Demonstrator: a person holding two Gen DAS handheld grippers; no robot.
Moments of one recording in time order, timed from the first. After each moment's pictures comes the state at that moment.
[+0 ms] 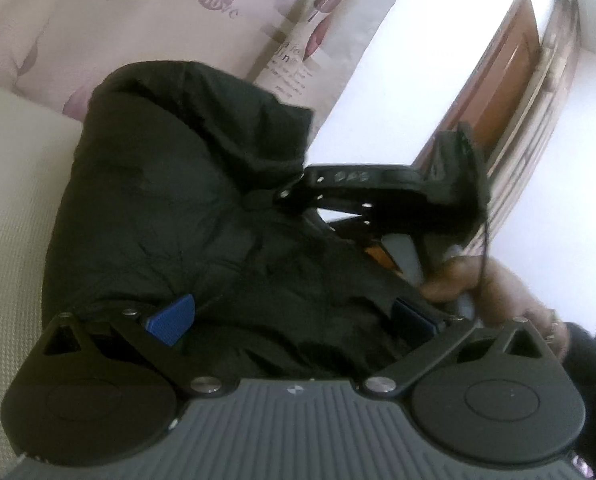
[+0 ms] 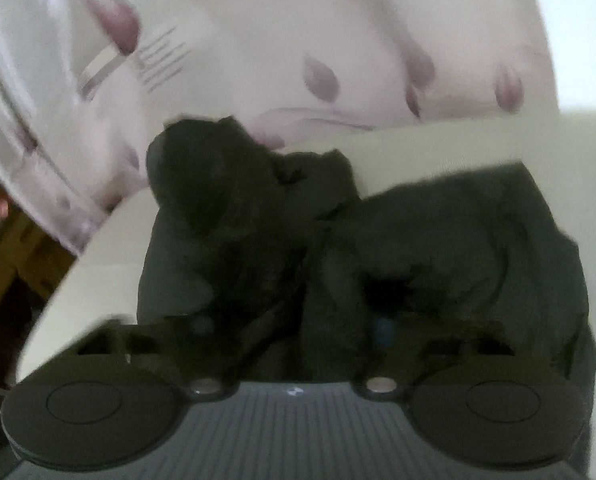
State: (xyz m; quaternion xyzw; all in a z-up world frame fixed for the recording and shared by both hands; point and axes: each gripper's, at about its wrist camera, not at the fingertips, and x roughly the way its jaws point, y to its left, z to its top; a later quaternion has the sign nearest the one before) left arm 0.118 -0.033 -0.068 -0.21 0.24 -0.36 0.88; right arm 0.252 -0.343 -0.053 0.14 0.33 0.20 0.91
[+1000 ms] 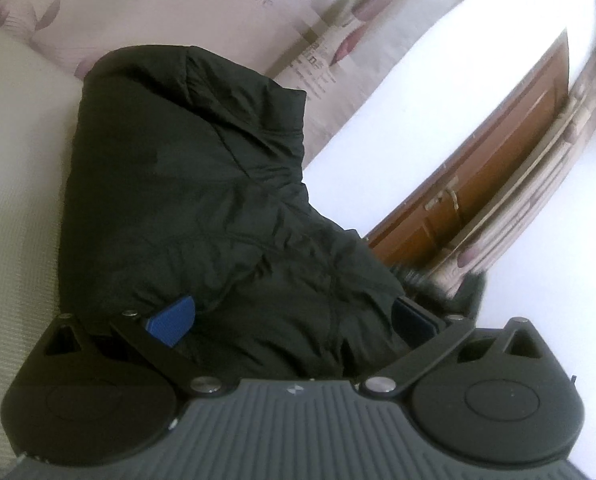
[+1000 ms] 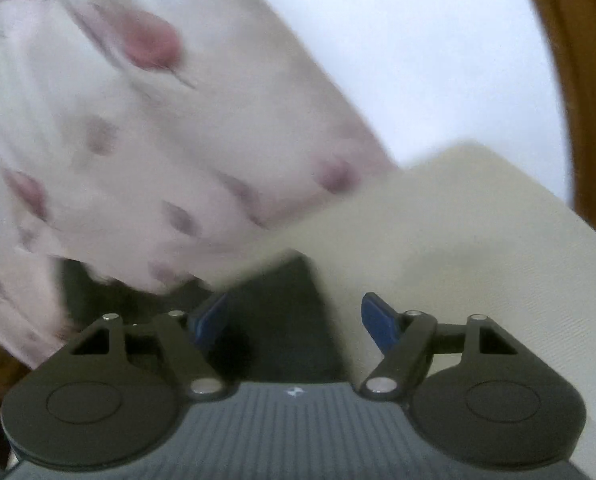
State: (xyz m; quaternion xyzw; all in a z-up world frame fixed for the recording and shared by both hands) left arm 0.152 -0.043 -0.061 -0.29 0.27 -0.34 0.85; right arm 0.231 -0.544 -0.082 0.27 0.24 0.06 0.93
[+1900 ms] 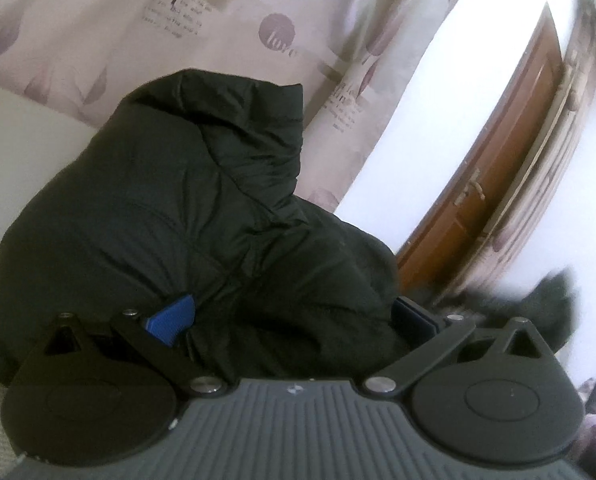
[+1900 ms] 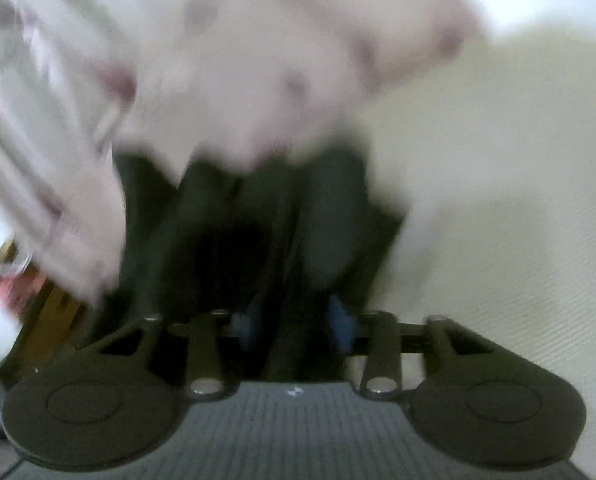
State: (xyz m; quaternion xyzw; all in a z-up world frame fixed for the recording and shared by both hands) left arm 0.127 0.047 -0.065 -0.20 0.22 -0.31 0.90; right arm 0.161 -0.379 -0.093 0.30 0.26 0.15 0.91
